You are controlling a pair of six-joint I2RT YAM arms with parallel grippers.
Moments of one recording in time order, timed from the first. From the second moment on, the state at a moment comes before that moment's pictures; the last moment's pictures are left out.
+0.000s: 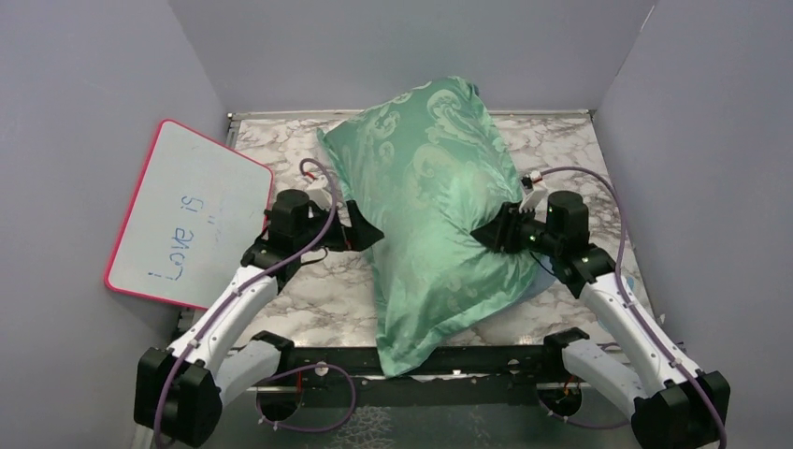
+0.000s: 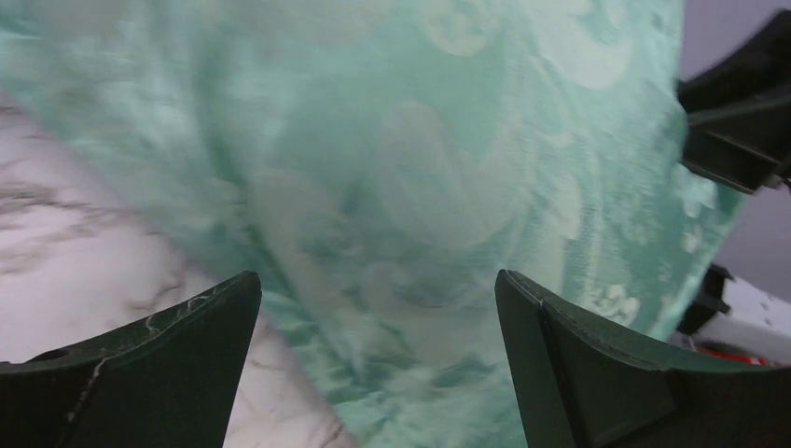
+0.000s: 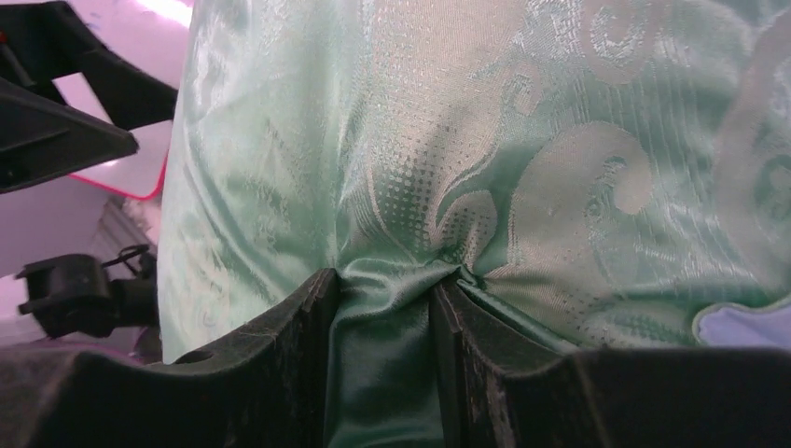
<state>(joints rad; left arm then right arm) -0.27 0.97 0.64 -0.13 0.50 -0.49 0.28 0.91 0.70 -0.27 -0.47 0.37</state>
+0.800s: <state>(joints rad) -0.86 1.21 0.66 0.02 0.04 -0.58 0.33 0.65 0.89 -0.63 0.12 0.50</state>
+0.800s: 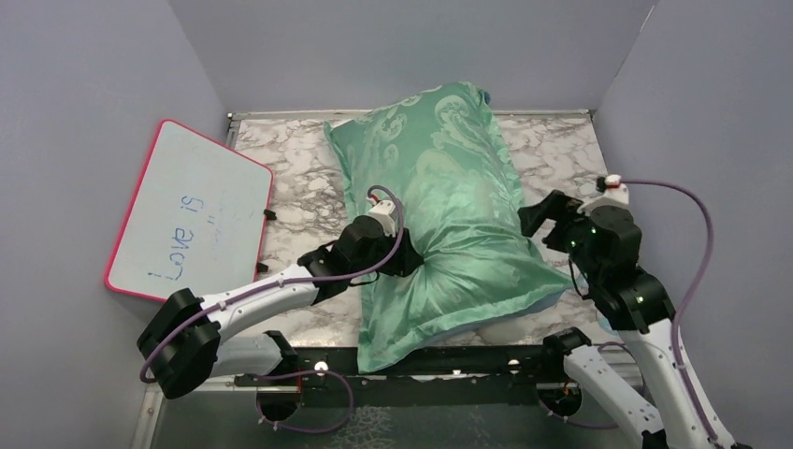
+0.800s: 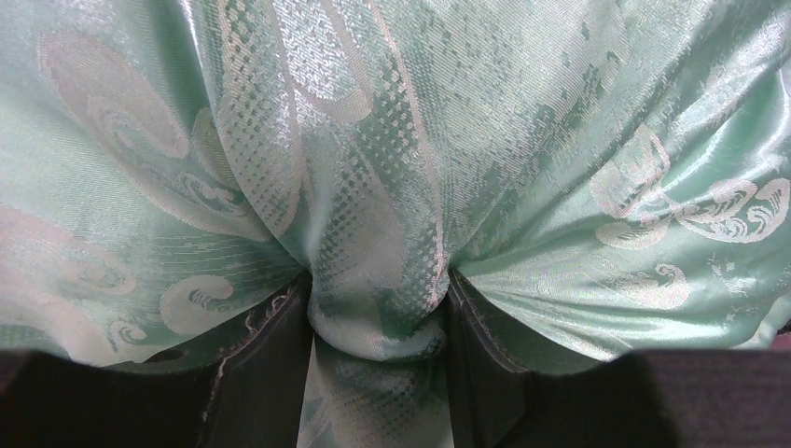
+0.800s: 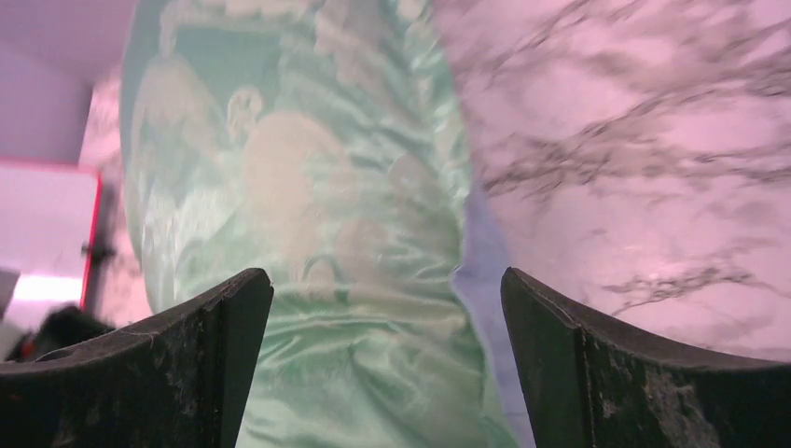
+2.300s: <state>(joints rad) -0.86 1.16 0.59 0.04 0.04 -0.60 -0.09 1.15 0.63 -0.12 -0.75 0.57</state>
